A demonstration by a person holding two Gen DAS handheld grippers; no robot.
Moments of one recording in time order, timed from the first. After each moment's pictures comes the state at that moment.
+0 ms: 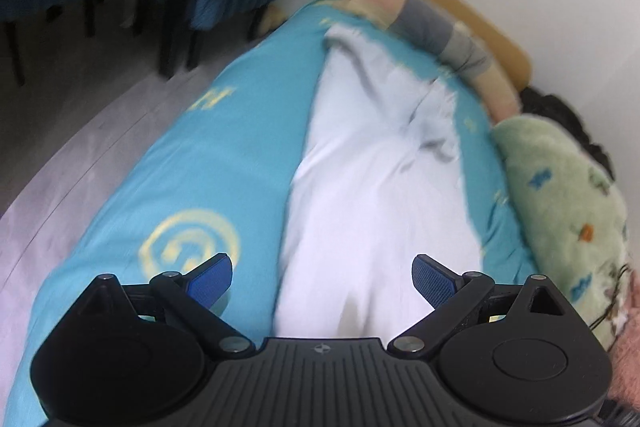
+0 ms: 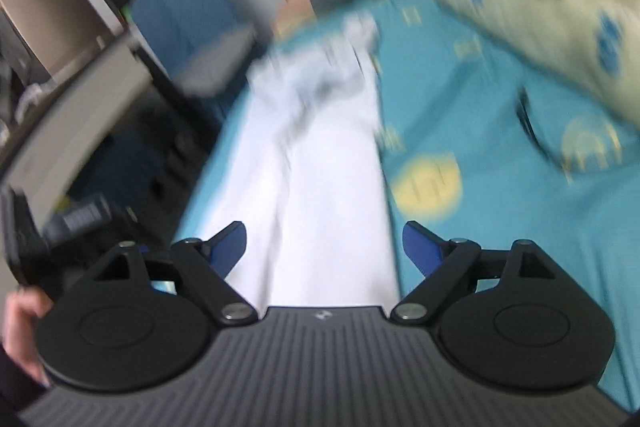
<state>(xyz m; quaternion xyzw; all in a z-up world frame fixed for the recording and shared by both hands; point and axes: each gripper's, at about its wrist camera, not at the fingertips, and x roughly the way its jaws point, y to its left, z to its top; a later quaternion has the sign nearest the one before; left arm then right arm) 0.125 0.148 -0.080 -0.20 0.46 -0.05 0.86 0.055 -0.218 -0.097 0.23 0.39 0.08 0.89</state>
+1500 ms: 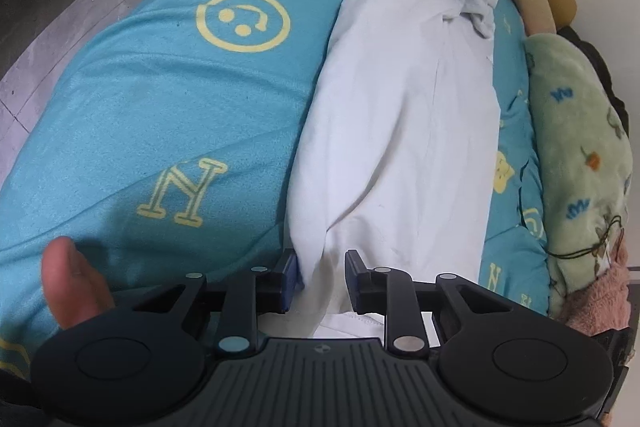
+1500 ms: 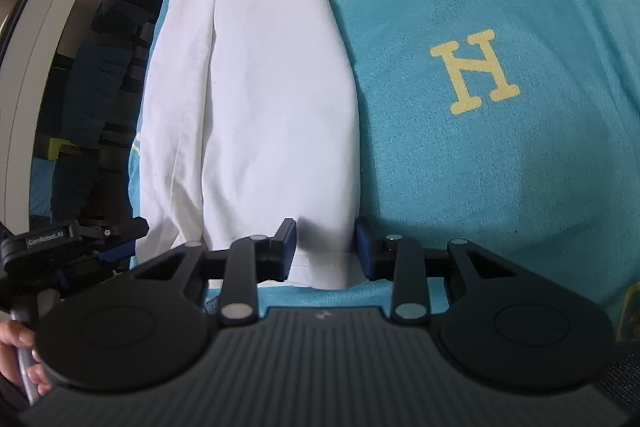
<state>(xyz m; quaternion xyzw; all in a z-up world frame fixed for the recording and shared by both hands) 0.028 0.168 -0.104 -0.27 0.61 -0.05 0.74 0.020 -0.210 -0.160 0.31 0.58 0.08 0.75</state>
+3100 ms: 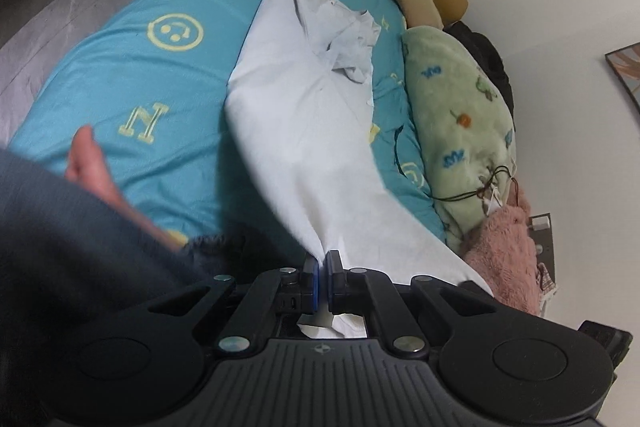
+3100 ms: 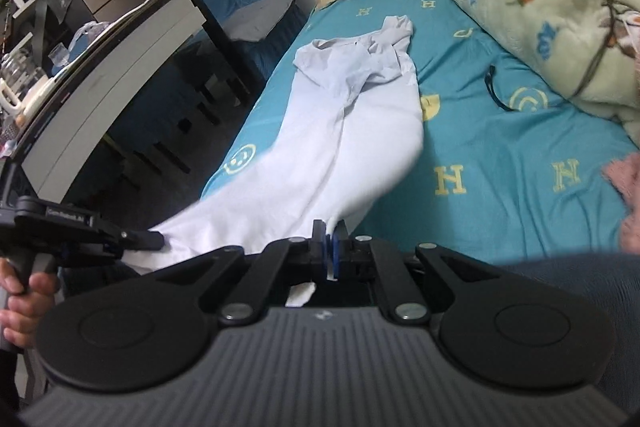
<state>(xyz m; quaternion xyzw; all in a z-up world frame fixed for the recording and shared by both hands) -0.068 0.137 -0.007 -0.30 0.54 -0.17 0.77 -0.115 -0.217 0.003 0.18 0.40 0.13 0.89</state>
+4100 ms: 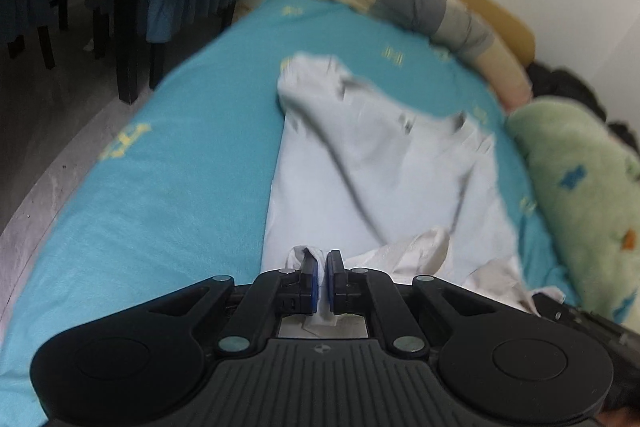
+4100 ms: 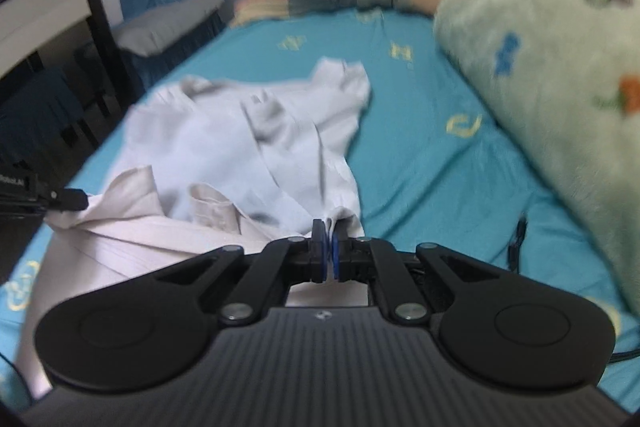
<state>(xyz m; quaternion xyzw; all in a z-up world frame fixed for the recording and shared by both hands) 0.258 0.076 -0.137 -0.14 0.45 -0.07 0.88 0.212 -0.210 -0.144 0.06 0.37 0.03 0.93</state>
